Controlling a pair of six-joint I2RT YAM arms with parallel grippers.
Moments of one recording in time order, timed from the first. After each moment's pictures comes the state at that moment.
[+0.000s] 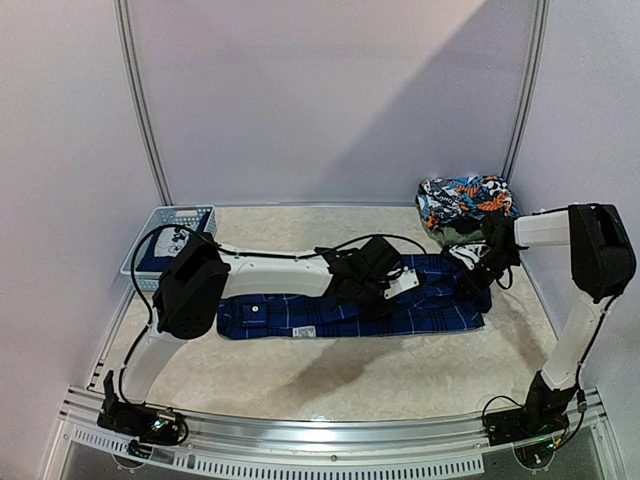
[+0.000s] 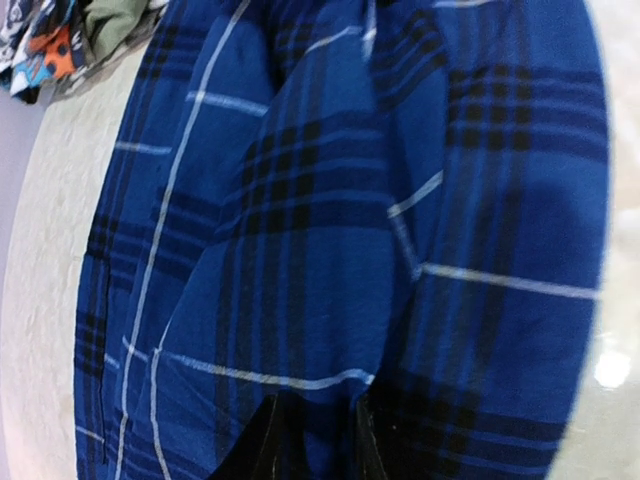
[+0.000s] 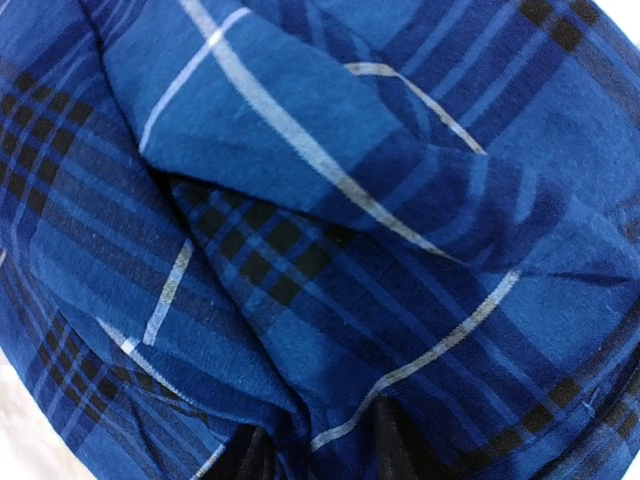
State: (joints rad) left arm -1.06 2.40 1.90 -0.35 -0.16 0.44; right arm 0.08 1.85 1.12 -0.63 -0.31 -0.59
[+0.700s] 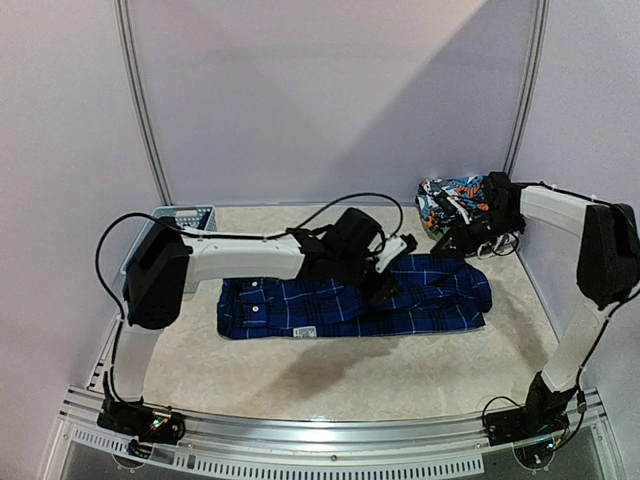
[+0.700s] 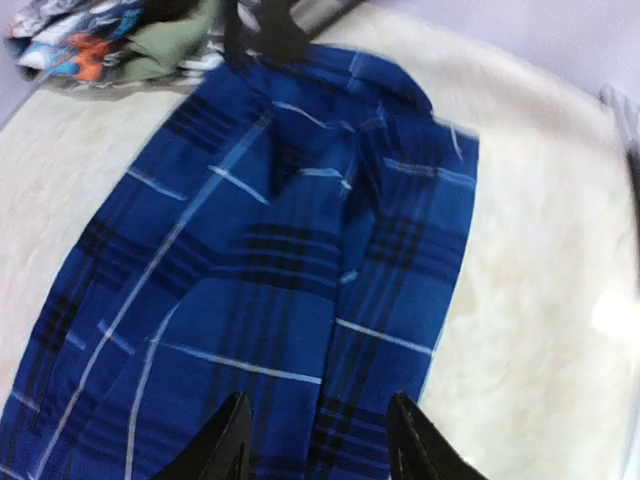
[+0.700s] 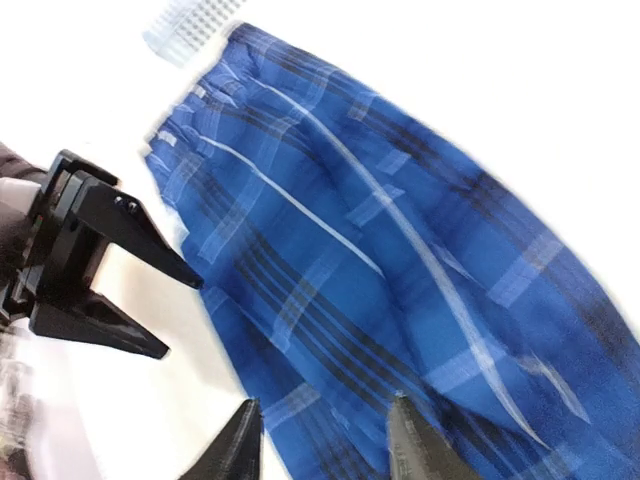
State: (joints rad) left arm -1.01 2.22 1.76 -0.26 0.14 0.08; right arm 0.12 1.78 1.37 -0.81 -0.79 -0.47
